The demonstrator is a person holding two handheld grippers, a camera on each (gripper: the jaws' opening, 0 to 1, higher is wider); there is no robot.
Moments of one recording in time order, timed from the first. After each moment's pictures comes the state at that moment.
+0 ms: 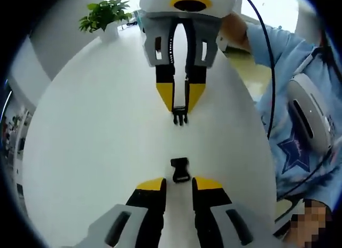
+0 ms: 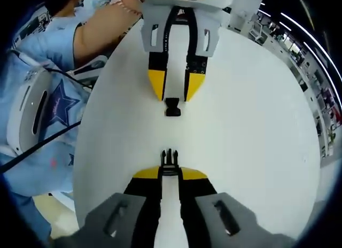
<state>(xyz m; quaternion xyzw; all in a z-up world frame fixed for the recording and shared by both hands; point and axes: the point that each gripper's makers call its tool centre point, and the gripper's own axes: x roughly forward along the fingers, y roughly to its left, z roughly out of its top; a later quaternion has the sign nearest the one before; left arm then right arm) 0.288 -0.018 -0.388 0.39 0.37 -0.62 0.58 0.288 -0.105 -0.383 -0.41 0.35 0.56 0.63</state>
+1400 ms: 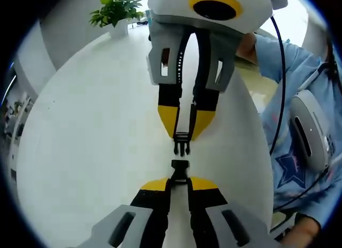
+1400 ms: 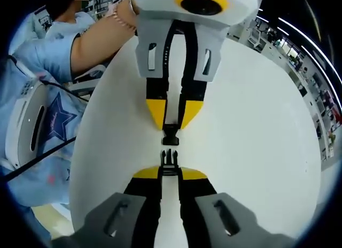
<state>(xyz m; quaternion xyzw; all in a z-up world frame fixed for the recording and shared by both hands) 0.287 -0.028 -0.386 0.35 0.38 -0.61 0.60 0.293 -0.072 -0.379 -0.39 0.32 0.58 0.65</state>
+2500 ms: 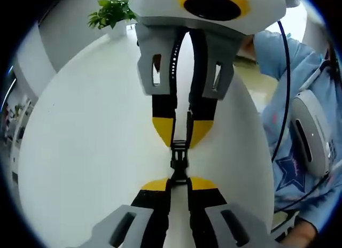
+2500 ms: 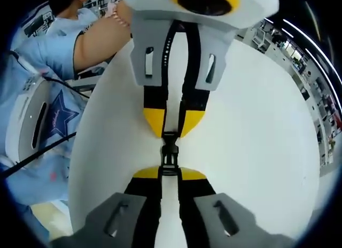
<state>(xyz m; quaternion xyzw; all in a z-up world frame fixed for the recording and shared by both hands) 0.290 -0.029 -0.386 0.36 0.37 -0.61 0.60 0.297 -0.063 -0.383 -0.41 0.32 0.58 0.63</state>
